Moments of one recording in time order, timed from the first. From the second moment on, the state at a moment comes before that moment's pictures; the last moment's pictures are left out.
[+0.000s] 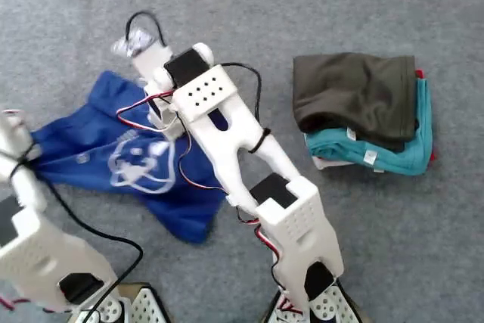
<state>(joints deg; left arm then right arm) -47.6 10.7 7.4 71.0 -5.9 -38.4 32.6 -45.8 100.7 1.3</state>
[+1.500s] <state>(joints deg) -96.8 5.8 4.5 78.5 -53.7 -30.1 47.2 -60.1 99.6 -1.3</state>
